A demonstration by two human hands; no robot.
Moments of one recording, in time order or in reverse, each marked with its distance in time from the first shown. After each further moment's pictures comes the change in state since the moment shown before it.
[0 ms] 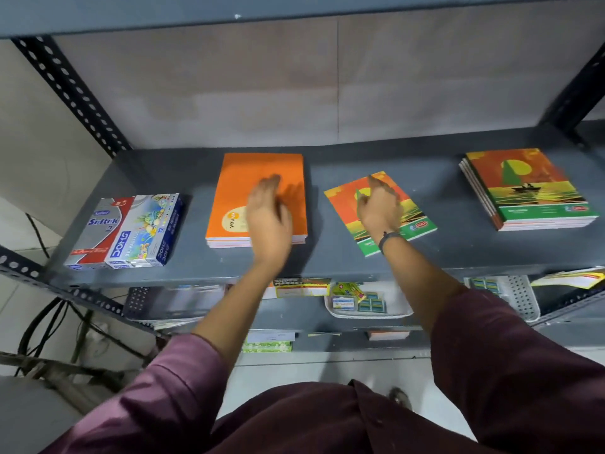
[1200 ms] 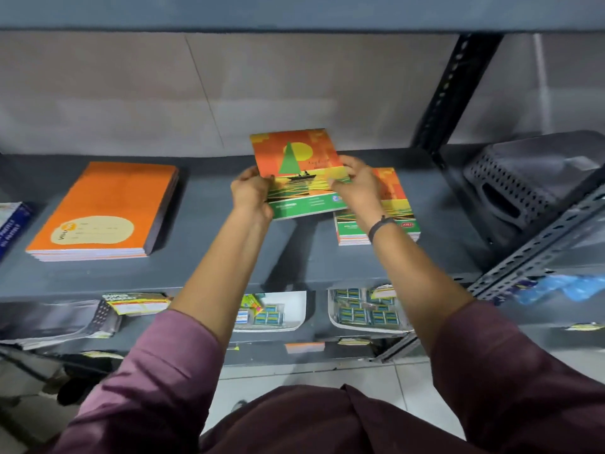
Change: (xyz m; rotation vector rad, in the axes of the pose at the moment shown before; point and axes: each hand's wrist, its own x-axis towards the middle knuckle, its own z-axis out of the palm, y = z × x) left_hand -0.004 0.217 0.180 -1.003 -0.092 -0.848; right_hand 0.093 0.163 -0.169 0.570 -0.120 0.013
